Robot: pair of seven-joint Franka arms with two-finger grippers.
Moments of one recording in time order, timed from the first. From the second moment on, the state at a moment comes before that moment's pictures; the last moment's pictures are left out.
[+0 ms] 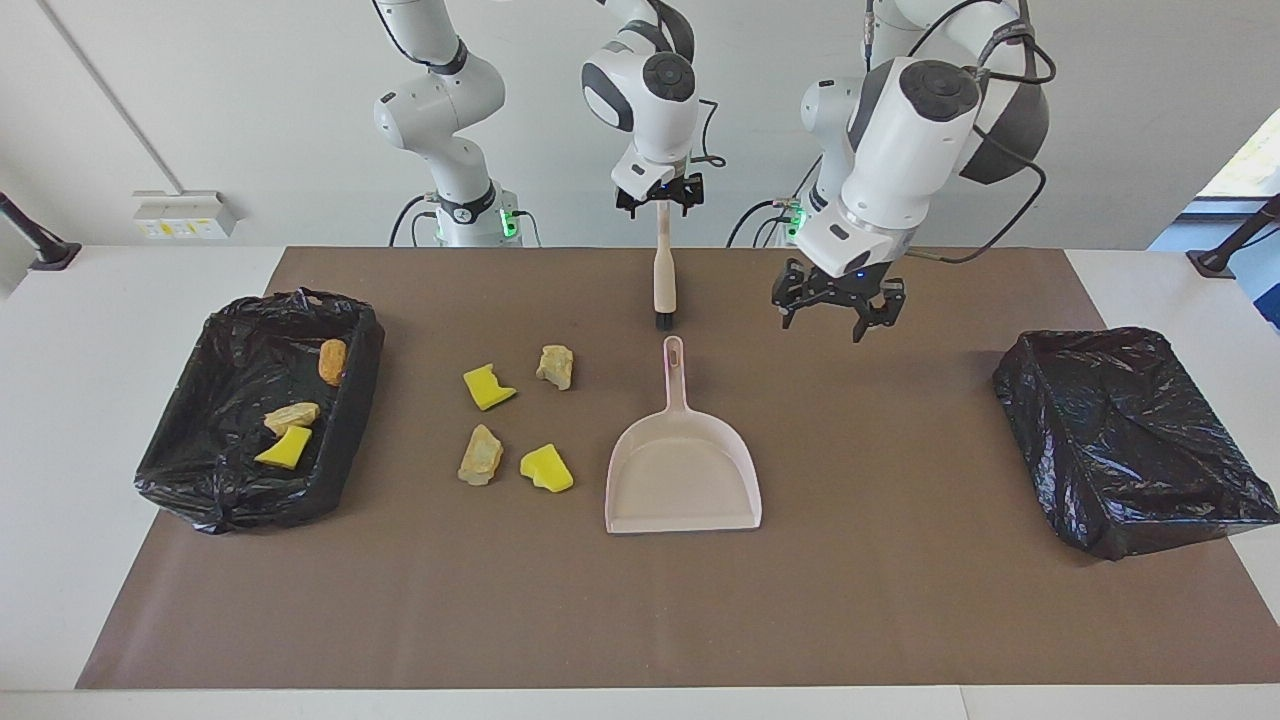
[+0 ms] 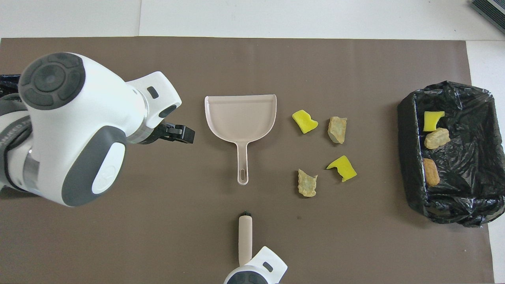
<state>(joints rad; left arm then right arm) -0.14 0.11 -0.32 -1.71 -0.03 1.85 -0.21 0.73 -0.13 0.26 -2.32 0.31 1.99 0.79</state>
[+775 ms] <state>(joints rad) -0.19 0.34 -0.55 -1.77 0.24 2.04 -0.65 0.82 -0.12 0.26 -2.42 0.35 2.14 0.85</state>
